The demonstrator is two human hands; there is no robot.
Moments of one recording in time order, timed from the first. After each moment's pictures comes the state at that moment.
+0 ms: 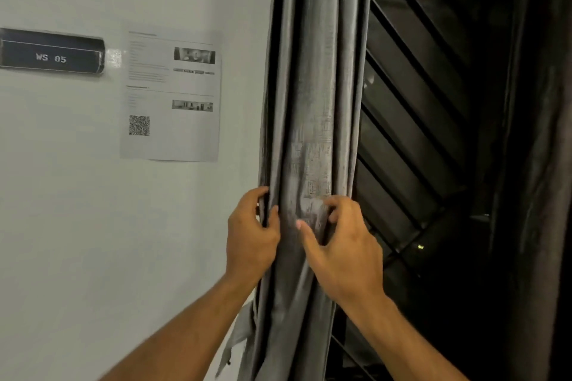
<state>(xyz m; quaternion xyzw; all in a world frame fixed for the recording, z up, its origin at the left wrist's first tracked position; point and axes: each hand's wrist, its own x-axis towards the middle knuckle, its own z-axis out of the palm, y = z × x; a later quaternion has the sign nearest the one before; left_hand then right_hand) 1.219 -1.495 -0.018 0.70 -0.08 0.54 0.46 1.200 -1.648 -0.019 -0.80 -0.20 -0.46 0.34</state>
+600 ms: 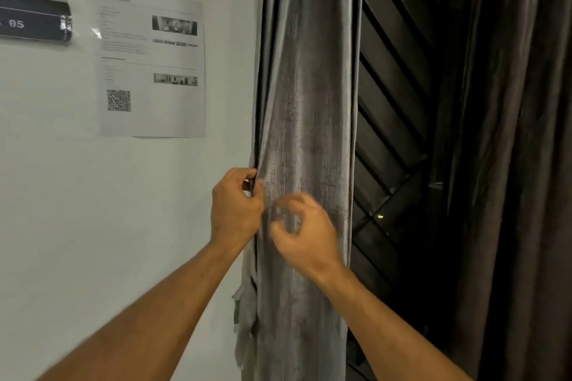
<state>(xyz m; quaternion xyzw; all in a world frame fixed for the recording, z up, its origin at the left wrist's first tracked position) 1.197 -1.467 -0.018 0.72 -0.11 0.51 0.46 1.190 -1.603 -0.051 -0.80 -0.25 -0.36 0.41</state>
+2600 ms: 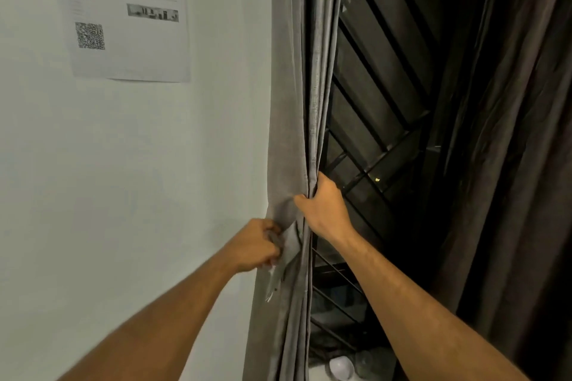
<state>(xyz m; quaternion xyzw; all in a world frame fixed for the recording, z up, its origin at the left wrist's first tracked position) 1.200 -1.489 -0.135 0.89 -0.10 -0.01 0.45 1.218 -1.651 -0.092 -0.81 -0.13 -0.20 0.54</state>
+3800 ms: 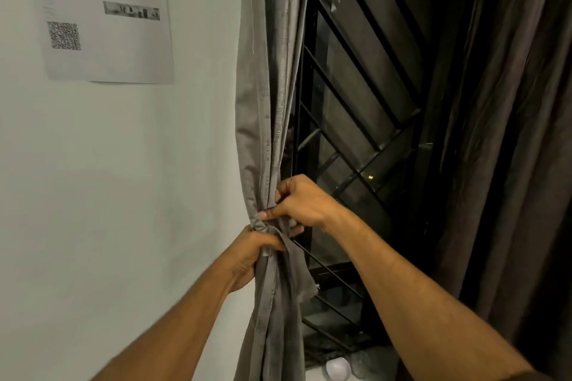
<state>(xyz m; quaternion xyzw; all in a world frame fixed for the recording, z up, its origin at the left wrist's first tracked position) 1.202 -1.510 -0.142 0.61 -0.13 -0.08 0.78 1.229 -1.649 -0.064 -0.83 -0.21 0.05 0.51</state>
